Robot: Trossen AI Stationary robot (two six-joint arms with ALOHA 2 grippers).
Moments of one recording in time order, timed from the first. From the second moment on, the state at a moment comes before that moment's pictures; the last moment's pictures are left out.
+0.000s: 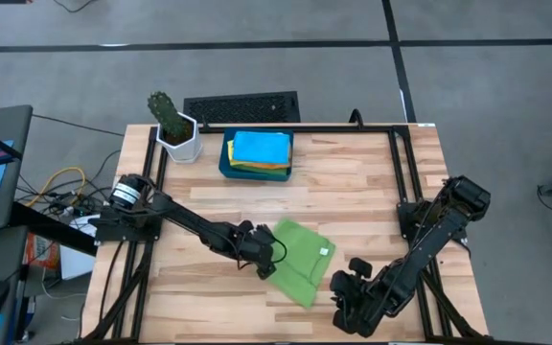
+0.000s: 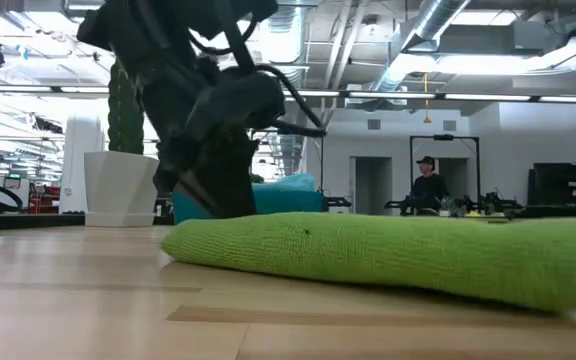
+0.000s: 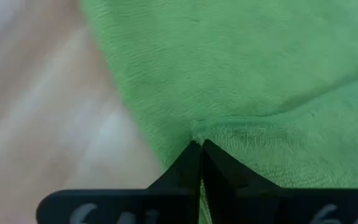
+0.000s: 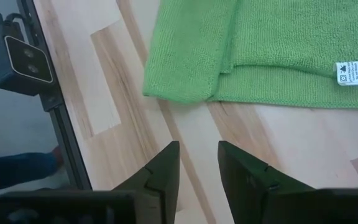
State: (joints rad) left arm -0.32 1.90 1.10 -0.26 -0.28 -0.82; right arm 0.85 1.74 1.21 -0.70 0.37 1.17
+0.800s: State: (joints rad) left arm -0.29 1.88 1.09 -0.32 -0.42 -0.86; right arm 0.78 1.74 1.21 -0.61 0.43 1.05
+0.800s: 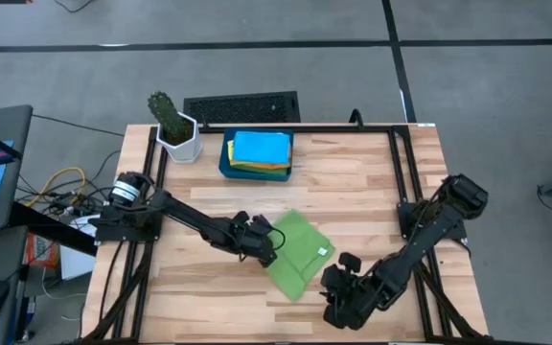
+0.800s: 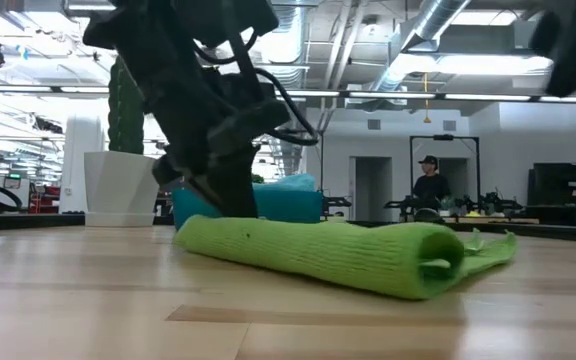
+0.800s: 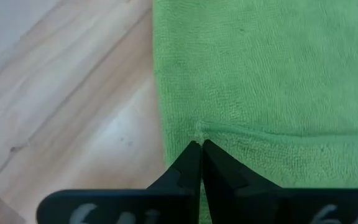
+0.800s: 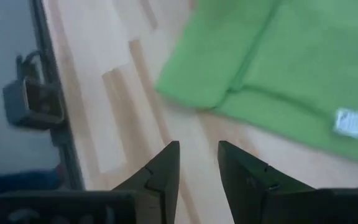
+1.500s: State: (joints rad) left arm -0.26 1.88 1.09 -0.28 -0.43 -0.83; right arm 0.45 1.98 1.21 -0.62 0.33 0.80
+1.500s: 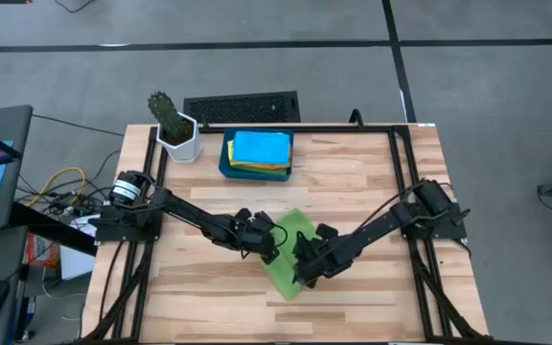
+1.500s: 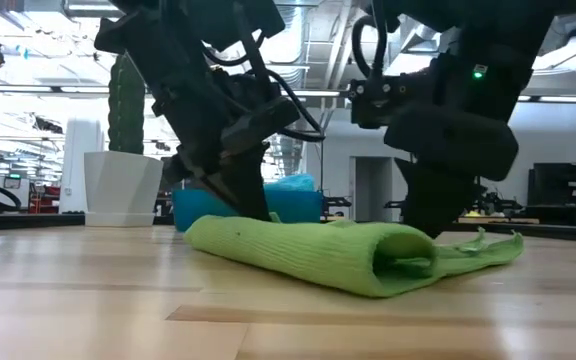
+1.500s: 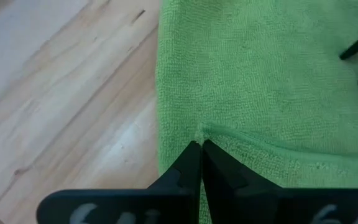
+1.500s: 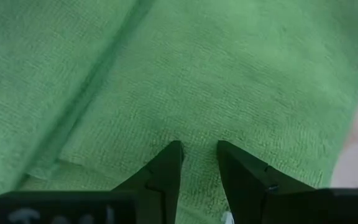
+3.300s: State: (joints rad) left arm -0.14 1.96 1.09 -0.18 -0.39 -0.76; right arm 0.46 2.00 1.21 -0.27 0.29 0.65
